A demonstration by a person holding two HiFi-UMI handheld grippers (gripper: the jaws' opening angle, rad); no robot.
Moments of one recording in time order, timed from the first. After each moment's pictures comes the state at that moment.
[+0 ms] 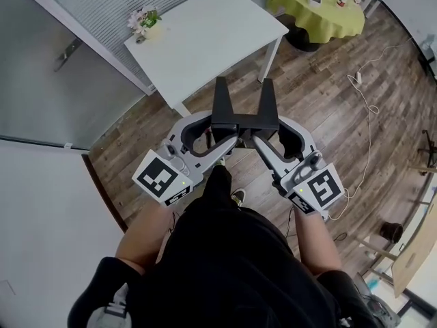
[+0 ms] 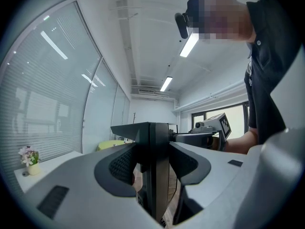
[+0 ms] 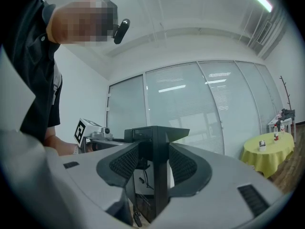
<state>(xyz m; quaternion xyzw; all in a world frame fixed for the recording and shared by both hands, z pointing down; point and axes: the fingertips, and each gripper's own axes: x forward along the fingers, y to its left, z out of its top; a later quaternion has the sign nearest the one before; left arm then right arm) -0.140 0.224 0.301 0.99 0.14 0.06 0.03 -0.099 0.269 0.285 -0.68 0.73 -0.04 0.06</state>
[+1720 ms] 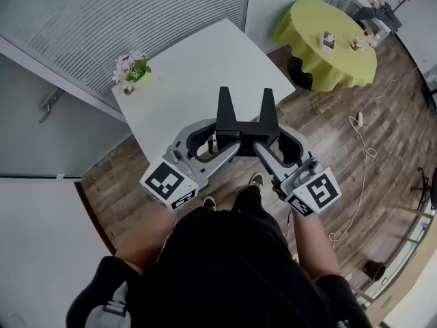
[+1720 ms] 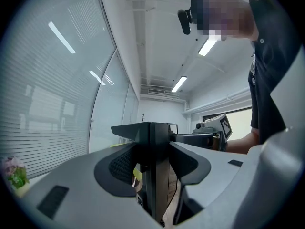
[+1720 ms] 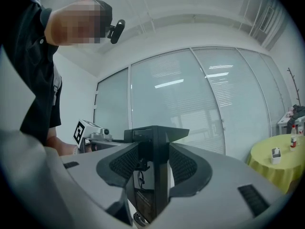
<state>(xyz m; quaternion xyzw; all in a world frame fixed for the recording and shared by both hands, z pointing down) 0.108 0.011 0.314 0.99 0.11 0.05 0.05 0.152 0.054 0.297 -0.67 0.74 -0.05 0.05</state>
